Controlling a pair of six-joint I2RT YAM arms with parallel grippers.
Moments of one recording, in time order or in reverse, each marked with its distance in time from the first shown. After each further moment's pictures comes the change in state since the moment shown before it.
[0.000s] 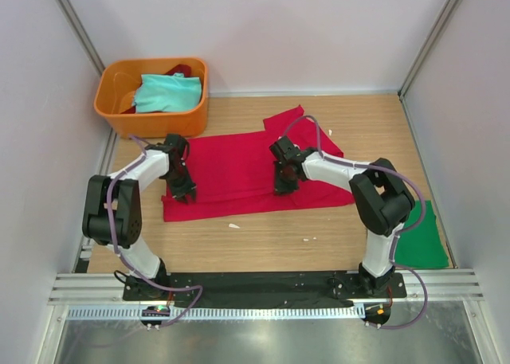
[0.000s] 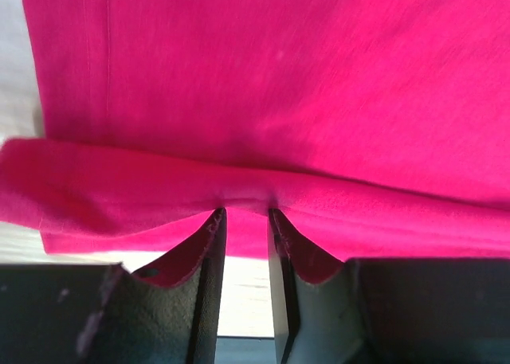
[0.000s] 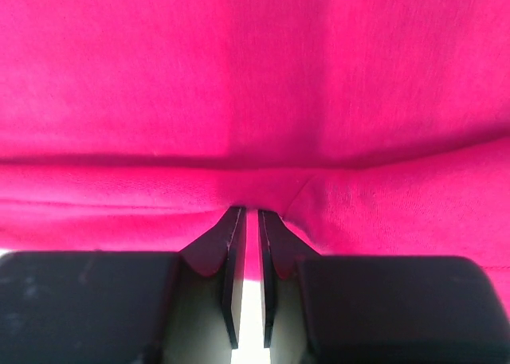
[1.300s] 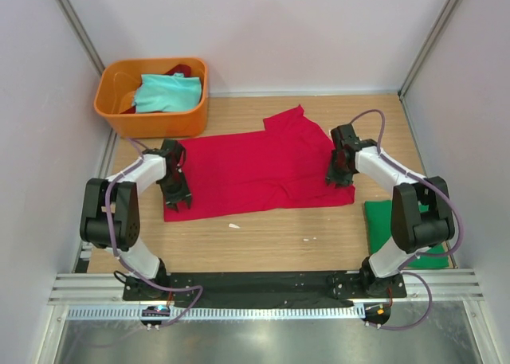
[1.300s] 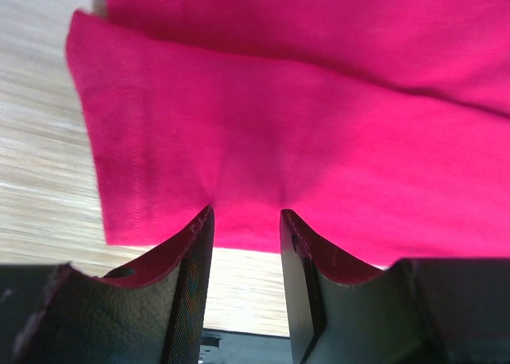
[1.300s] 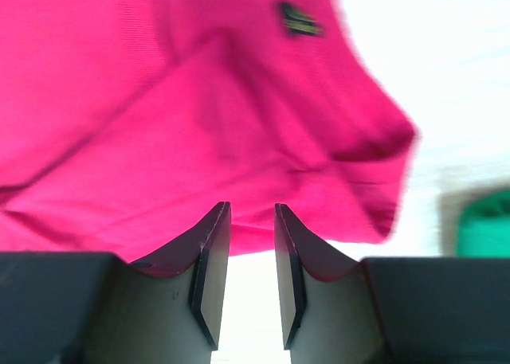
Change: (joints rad) left arm 0.021 -0.015 -0.034 -0.024 -0.066 0.089; right arm -0.403 -0.234 -0.114 -0.164 0.100 -0.141
